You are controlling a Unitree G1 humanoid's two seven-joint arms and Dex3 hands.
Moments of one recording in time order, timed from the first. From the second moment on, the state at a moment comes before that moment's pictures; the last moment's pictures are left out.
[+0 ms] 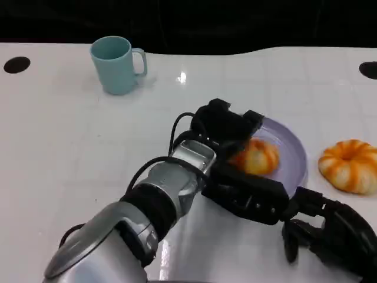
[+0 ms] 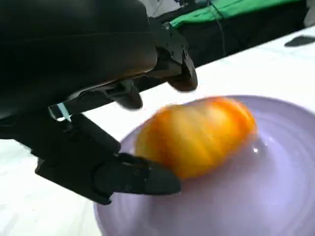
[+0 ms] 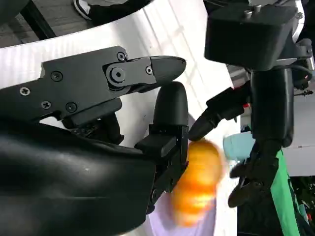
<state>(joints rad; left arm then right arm) -0.96 -0.15 -0.76 1.11 0.90 0.01 0.16 -0.19 -0.10 -0.11 0.72 0.31 -0.29 0.83</state>
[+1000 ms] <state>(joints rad) -0.66 0.19 -0.57 0.48 0.69 -0.16 -0.08 -0.19 -0.10 -0.11 0.73 0.31 -0.29 0.83</state>
